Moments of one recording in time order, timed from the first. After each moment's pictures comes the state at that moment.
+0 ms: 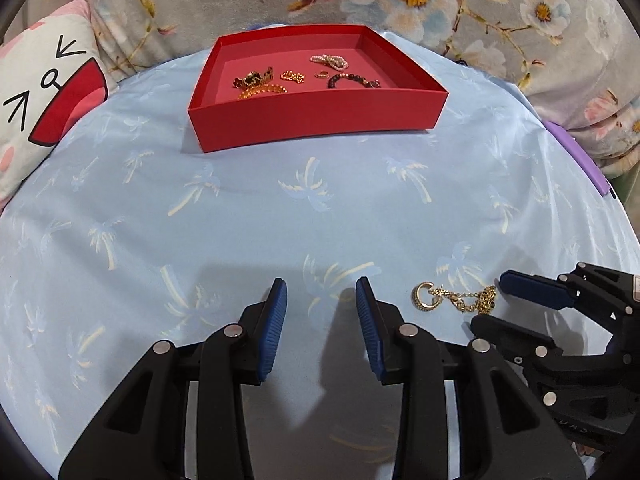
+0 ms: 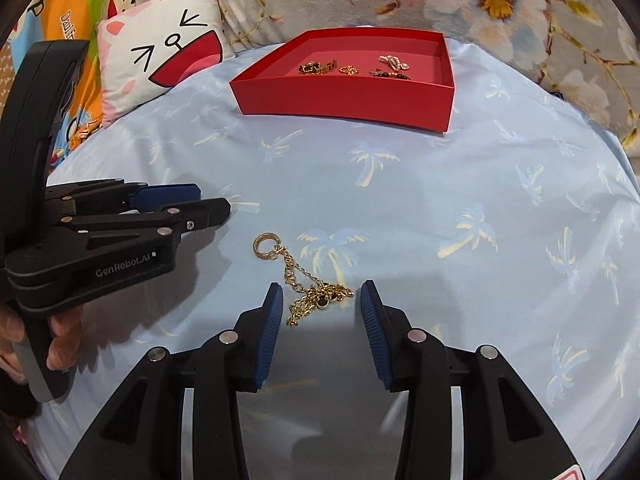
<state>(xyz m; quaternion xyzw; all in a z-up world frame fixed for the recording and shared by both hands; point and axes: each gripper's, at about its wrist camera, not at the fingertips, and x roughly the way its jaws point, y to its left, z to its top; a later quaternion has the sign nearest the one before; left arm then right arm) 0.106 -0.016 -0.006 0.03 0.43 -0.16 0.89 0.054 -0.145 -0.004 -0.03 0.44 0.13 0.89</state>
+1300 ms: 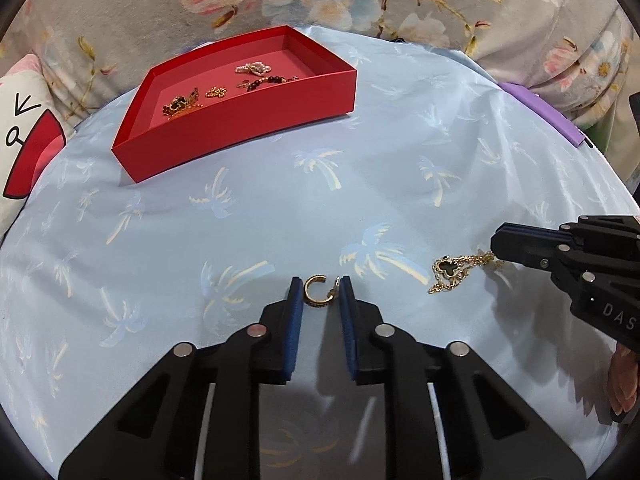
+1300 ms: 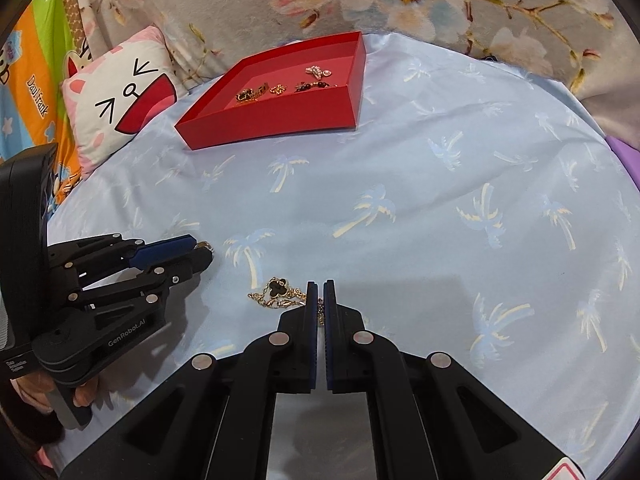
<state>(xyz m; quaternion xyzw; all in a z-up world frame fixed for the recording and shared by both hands) 0.084 -0.075 -0.007 0.10 0.41 -0.21 0.88 0.036 -0.214 0.007 0.05 0.43 0.08 0.90</state>
